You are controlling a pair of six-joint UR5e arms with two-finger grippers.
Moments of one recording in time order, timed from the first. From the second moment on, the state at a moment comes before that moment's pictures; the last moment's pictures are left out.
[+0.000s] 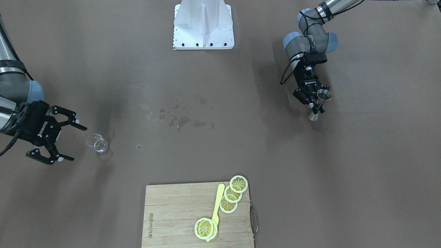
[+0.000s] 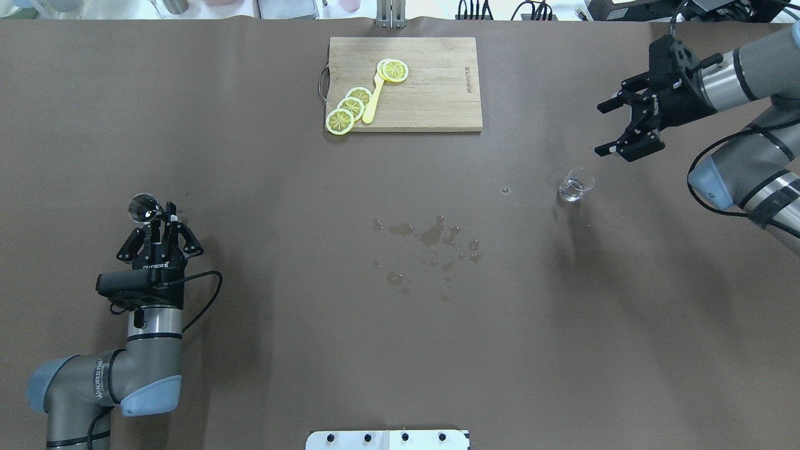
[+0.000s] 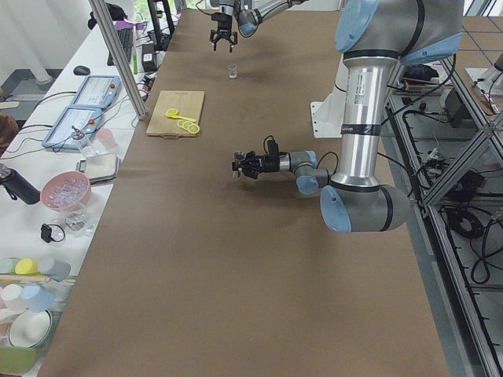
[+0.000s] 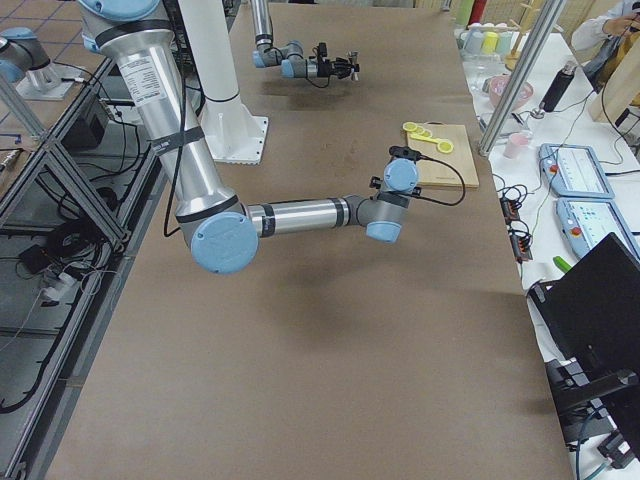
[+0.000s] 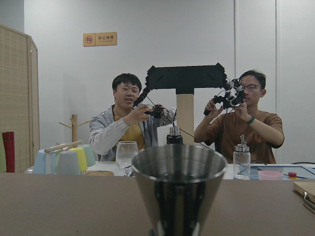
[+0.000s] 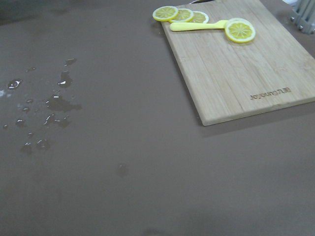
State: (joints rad) left arm -0.17 -1.67 -1.54 -2.20 -0.13 -1.65; right arm 1.11 -1.20 1.29 -0.44 2.51 -0.07
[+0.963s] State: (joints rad) left arm -0.14 -1.66 -1.55 -2.19 -0.12 -1.66; right arm 1.26 -1.18 1.35 -1.11 2.38 -0.07
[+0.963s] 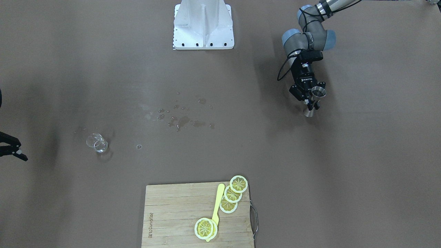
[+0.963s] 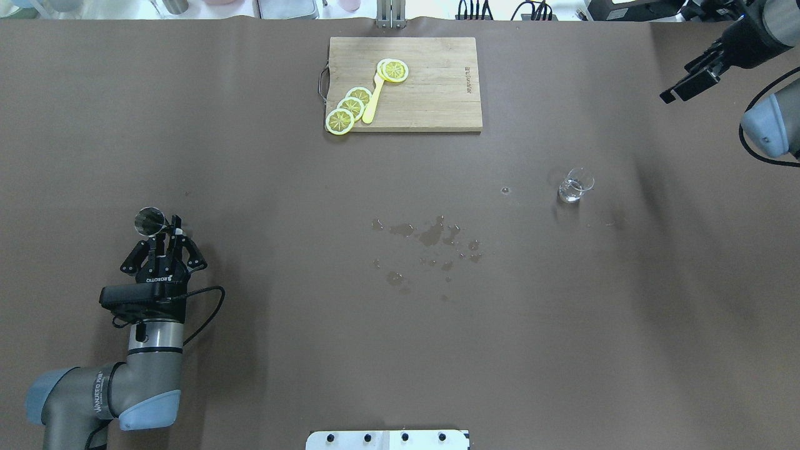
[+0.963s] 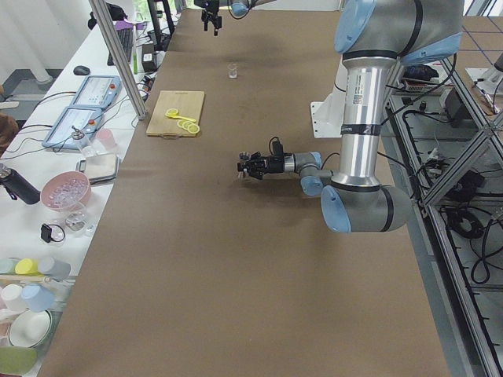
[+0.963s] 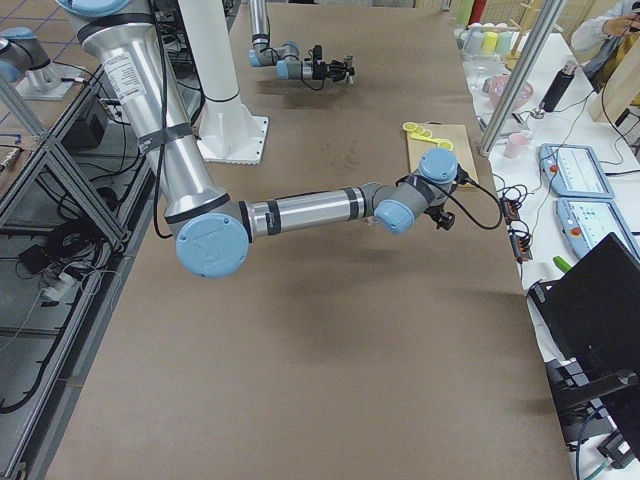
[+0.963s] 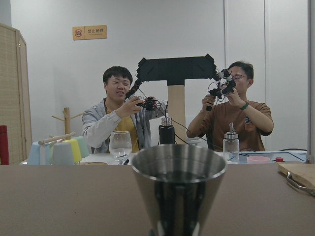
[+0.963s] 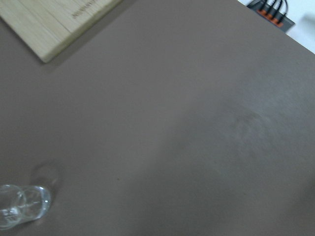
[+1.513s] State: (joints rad) left arm -0.13 -1.66 -1.54 -2.19 -0.12 -1.65; right arm 1.32 -1.18 1.36 -1.45 2.27 -0.07
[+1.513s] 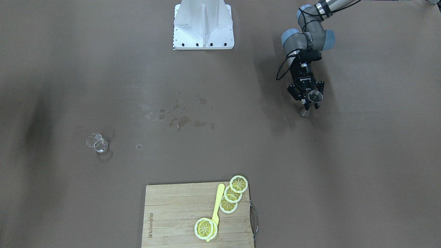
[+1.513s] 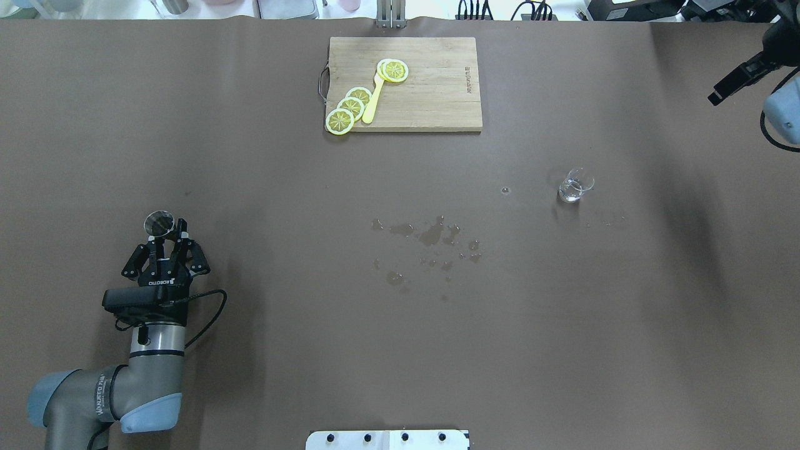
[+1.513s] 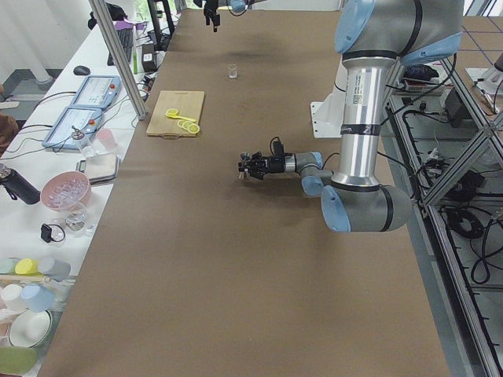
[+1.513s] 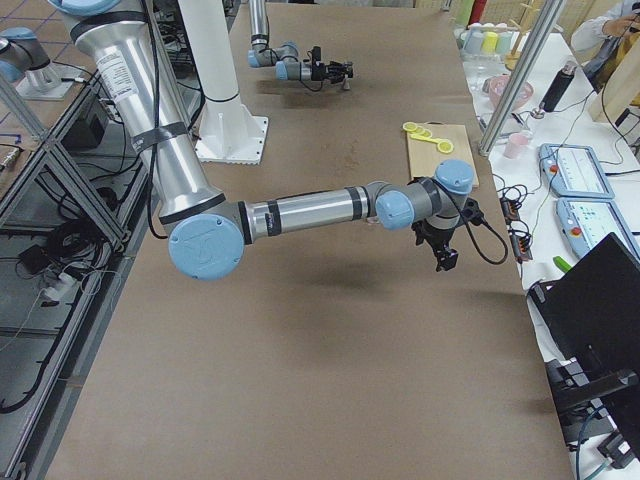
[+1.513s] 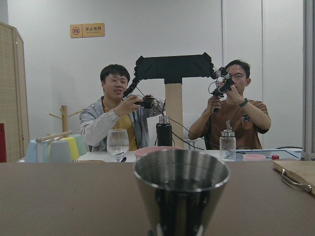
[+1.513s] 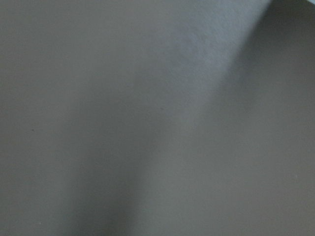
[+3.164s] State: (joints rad) left arm -0.05 -1.56 -1.64 -2.19 -0.03 -1.66; right arm 1.57 -1.54 1.48 -1.56 2.30 0.00
